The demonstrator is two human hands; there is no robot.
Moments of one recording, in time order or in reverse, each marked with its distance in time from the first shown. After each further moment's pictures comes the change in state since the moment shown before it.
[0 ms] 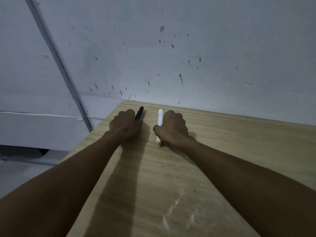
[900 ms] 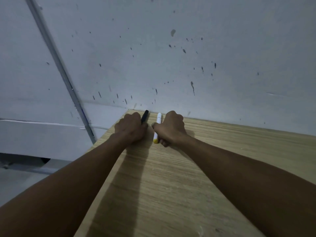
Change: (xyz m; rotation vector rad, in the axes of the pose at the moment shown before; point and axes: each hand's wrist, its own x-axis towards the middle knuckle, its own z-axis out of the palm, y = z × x) left_hand 0.048 -0.002 0.005 0.062 0.013 -0.017; right_hand 0.067 -0.016 0.029 0.305 -0.076 0.031
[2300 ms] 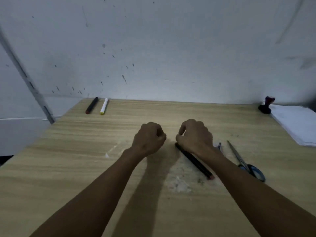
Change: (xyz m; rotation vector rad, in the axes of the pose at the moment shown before) left_hand -0.302 0.179 -0.005 -0.465 -0.070 0.516; right_hand -0.312 0.087 -0.221 -0.595 0.333 0.122
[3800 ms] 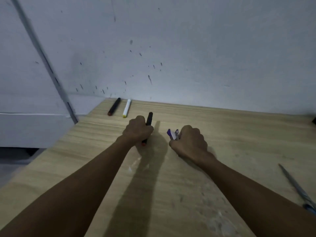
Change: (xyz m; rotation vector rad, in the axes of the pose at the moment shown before) left_hand 0.061 -0.096 -0.060 -0.060 -0.029 -0.522; right_hand 0.048 -0.073 0.070 0.159 -0.149 0.019
